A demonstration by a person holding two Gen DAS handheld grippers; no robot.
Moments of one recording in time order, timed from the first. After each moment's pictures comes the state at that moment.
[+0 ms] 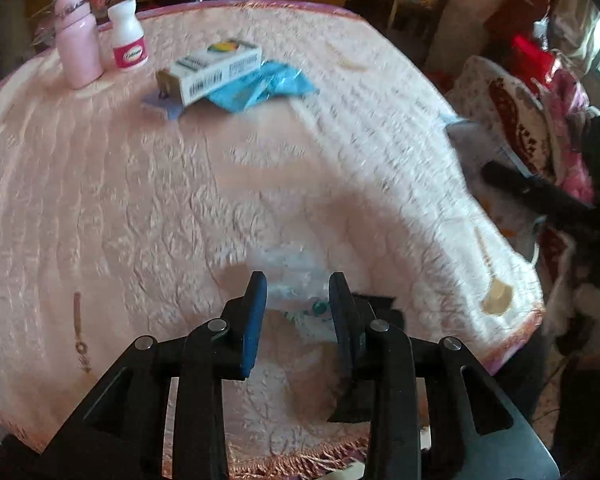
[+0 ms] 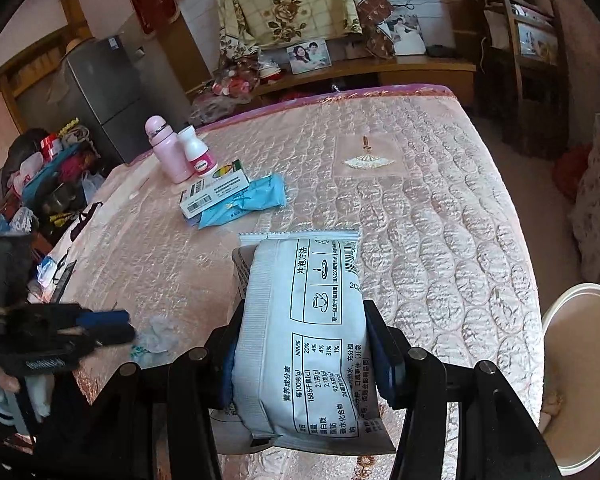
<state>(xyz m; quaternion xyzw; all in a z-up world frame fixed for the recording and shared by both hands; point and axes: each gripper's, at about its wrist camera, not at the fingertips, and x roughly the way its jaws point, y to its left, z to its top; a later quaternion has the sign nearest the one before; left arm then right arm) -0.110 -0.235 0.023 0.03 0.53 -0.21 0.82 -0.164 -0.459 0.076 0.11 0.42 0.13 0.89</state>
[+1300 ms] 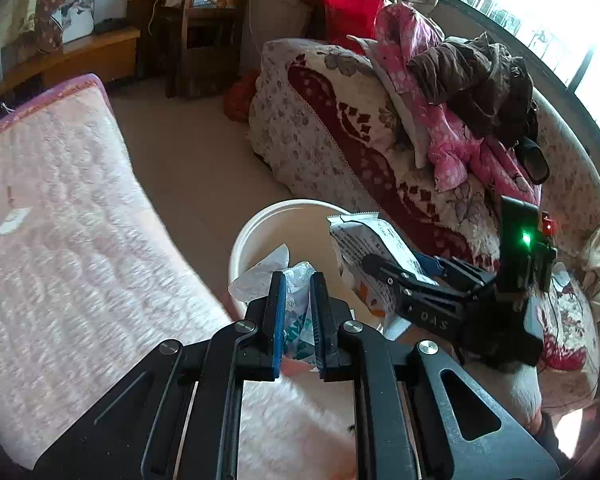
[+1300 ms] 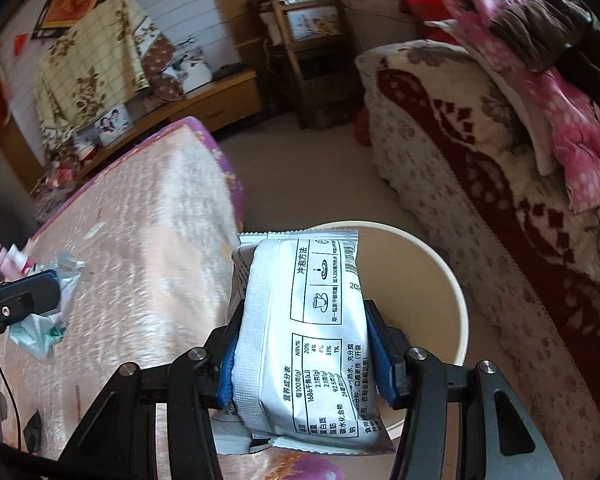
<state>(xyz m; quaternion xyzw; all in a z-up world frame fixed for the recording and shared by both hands) -0.114 -0.596 0.079 0.08 0.45 -0.46 0.76 -0.272 -0.735 0.055 0.21 0.40 -0.18 0.87</state>
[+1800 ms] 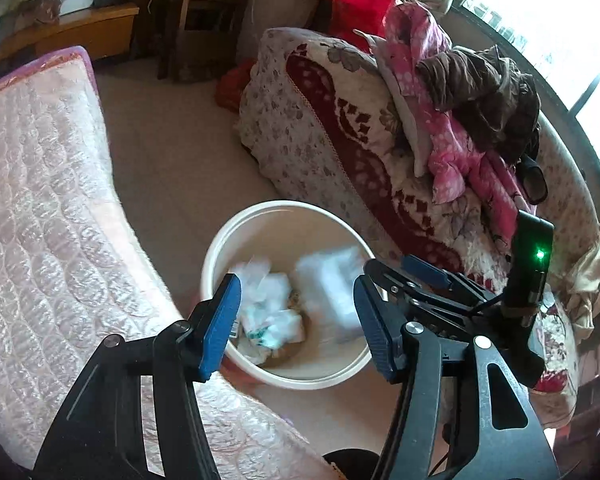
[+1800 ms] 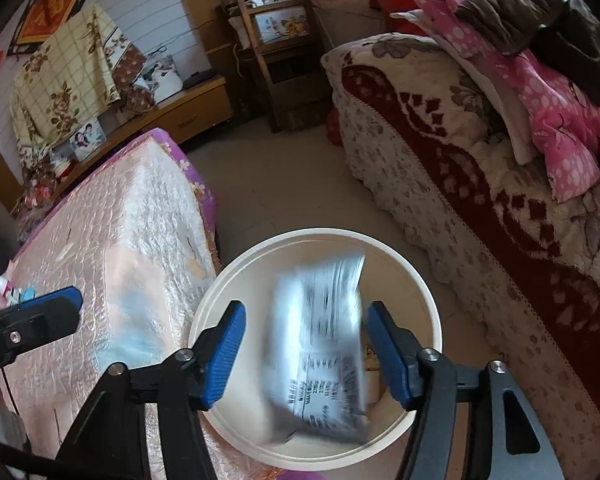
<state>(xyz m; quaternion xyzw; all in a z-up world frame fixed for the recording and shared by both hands) -0.093 -0.619 0.053 0.04 0.48 -0.47 0.74 -0.274 -0.759 0.042 0.22 0.40 -0.23 0.86</state>
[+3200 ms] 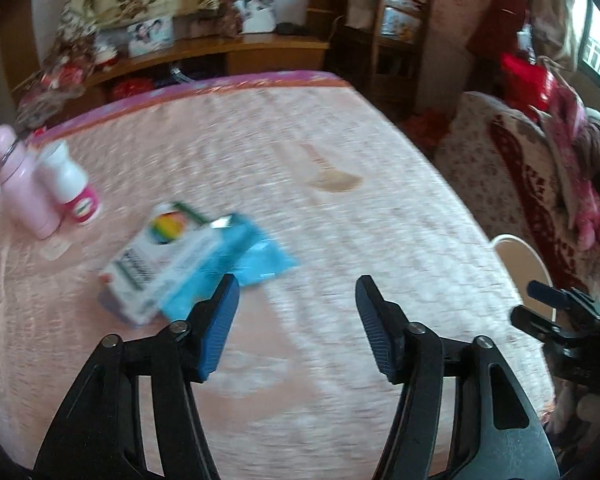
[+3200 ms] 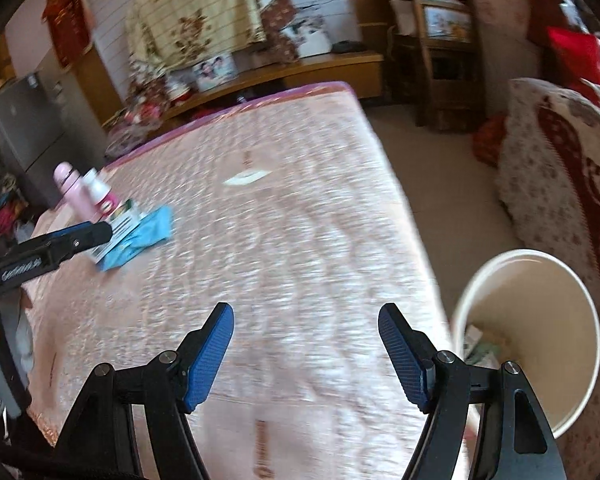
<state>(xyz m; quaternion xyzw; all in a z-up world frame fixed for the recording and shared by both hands) 0.019 -0.297 0.064 0.06 0.44 -0.23 0.87 -0.152 -0.521 0.068 0.14 0.43 -0.03 0.89</state>
